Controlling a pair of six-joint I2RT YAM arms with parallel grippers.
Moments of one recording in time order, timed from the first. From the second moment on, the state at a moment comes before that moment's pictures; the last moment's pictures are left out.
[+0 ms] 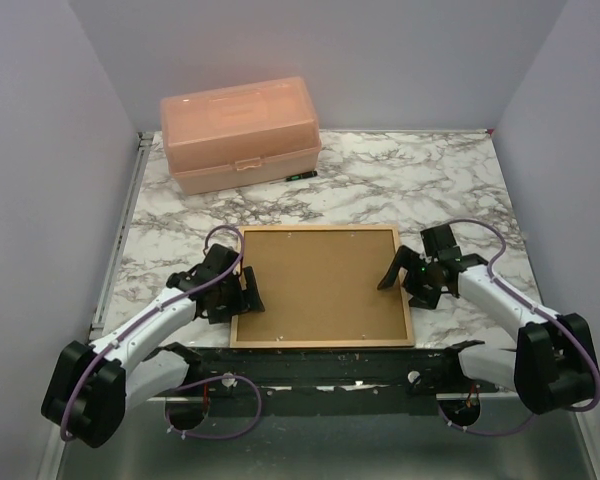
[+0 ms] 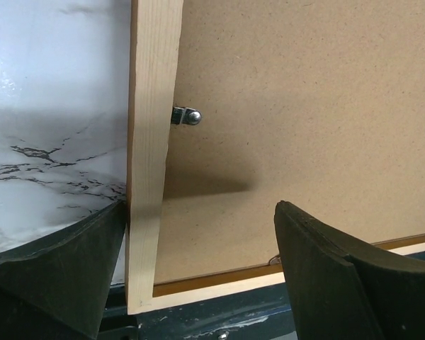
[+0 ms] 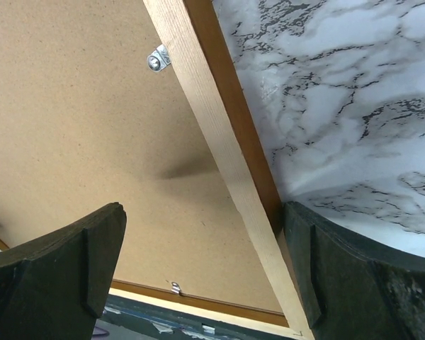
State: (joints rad) left arm -0.48 1.01 0.48 -0.59 0.12 -0.76; right arm 0.25 1.20 0.56 -0.52 -0.22 0.72
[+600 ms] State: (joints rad) left arm -0.34 1.23 0.63 -0.64 0.12 -0.66; right arm 0.28 1.48 0.78 -0.48 -0.28 0.71
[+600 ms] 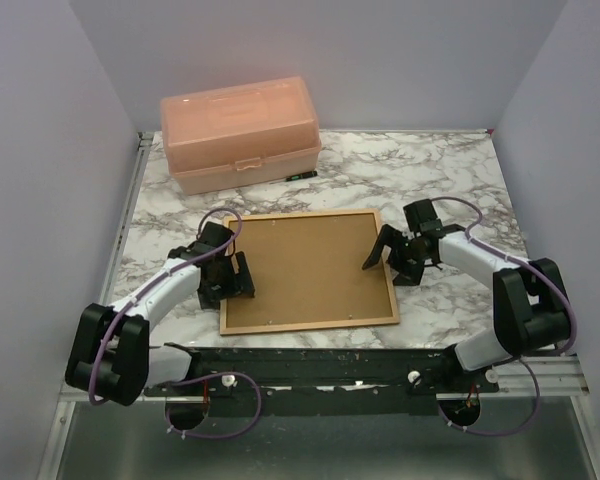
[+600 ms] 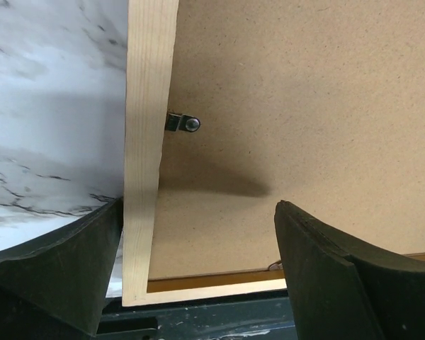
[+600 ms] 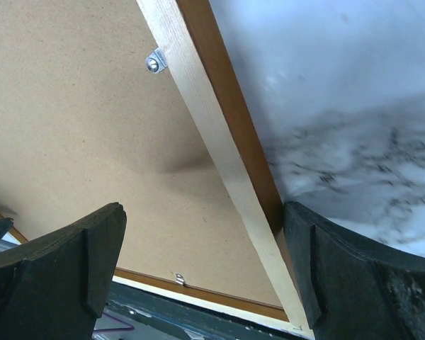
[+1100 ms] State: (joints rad) left arm -0.30 1.25 0.80 -0.74 -0.05 -0.62; right arm 0.35 1.58 0.86 -0.42 -0.27 0.65
